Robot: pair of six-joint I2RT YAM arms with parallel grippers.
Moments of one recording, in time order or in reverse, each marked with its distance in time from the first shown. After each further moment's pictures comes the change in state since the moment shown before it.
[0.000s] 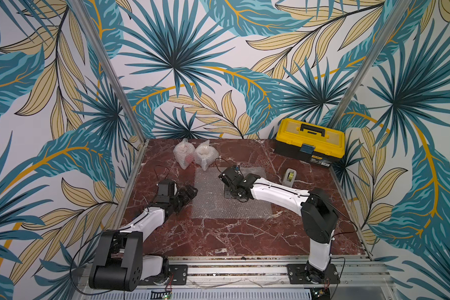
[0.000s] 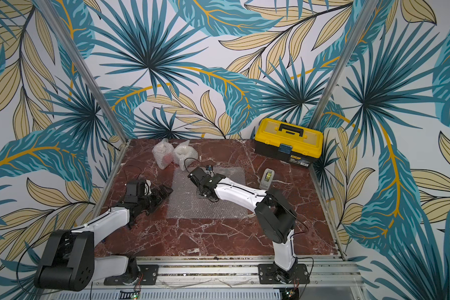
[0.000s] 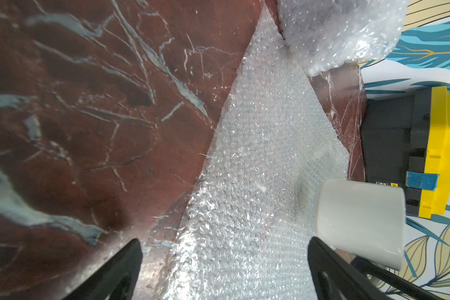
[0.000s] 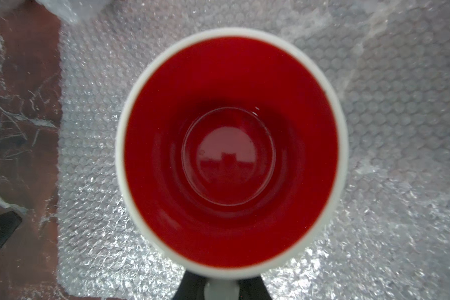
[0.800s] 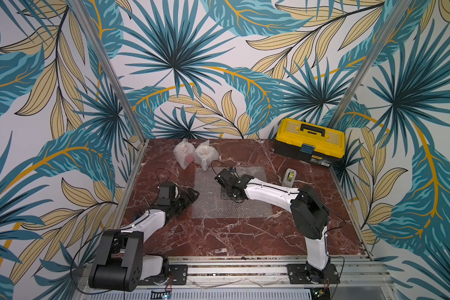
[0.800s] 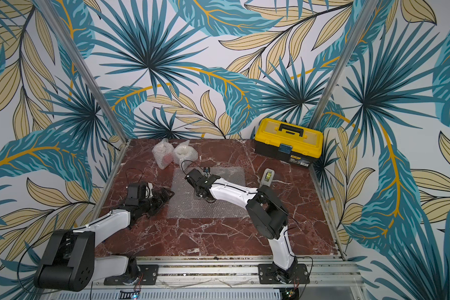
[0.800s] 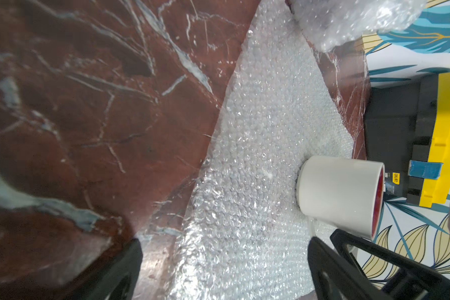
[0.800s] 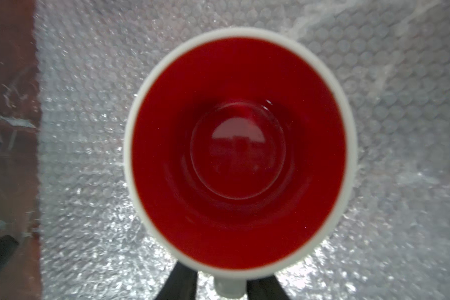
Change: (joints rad) left arm -0.047 -0.002 -0.042 0.019 0.006 0.003; right arm 0.004 0.056 0.008 0.048 -0.035 0.002
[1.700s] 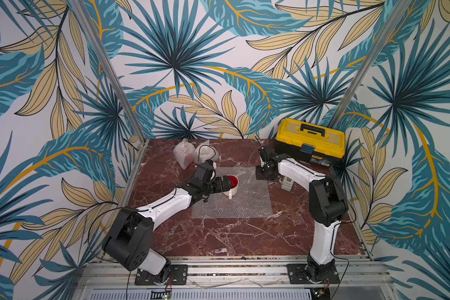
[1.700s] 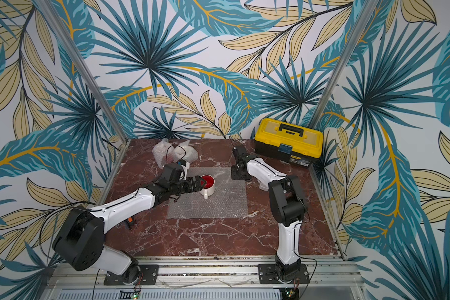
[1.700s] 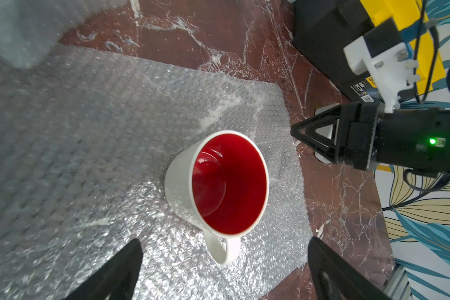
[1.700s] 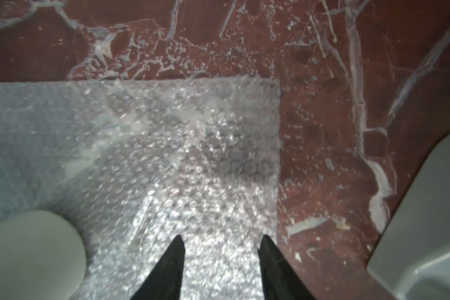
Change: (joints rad) left arm -0.412 0.229 0.484 -0.142 -0.197 0.204; right arm -0.513 0.039 0.073 -0.092 -0.176 -0.477
